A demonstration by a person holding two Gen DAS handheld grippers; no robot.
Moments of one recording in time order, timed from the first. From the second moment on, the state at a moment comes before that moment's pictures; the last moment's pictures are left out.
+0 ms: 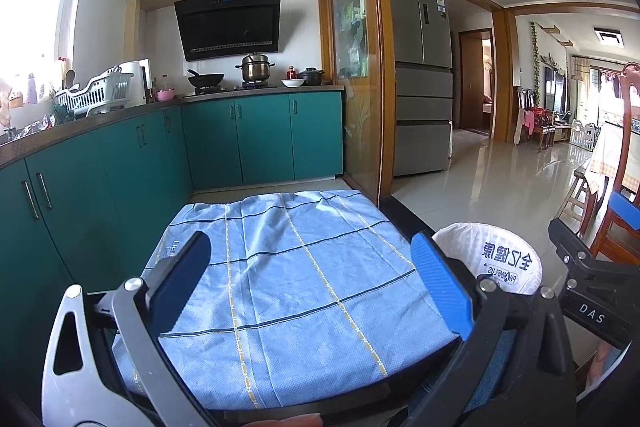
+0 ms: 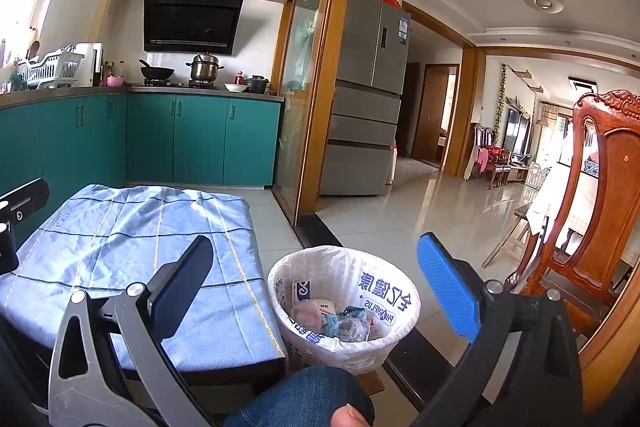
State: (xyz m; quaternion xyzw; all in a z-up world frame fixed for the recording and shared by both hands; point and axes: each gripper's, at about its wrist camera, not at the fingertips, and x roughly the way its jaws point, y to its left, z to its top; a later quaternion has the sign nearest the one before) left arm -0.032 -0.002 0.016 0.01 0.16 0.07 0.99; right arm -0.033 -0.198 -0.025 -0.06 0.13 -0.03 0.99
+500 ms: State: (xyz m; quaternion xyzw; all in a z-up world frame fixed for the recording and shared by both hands) left arm -0.026 0.001 0.008 0.00 0.17 0.06 0.98; right arm -0.023 -0.196 -0.036 -0.06 0.15 -0.03 0.99
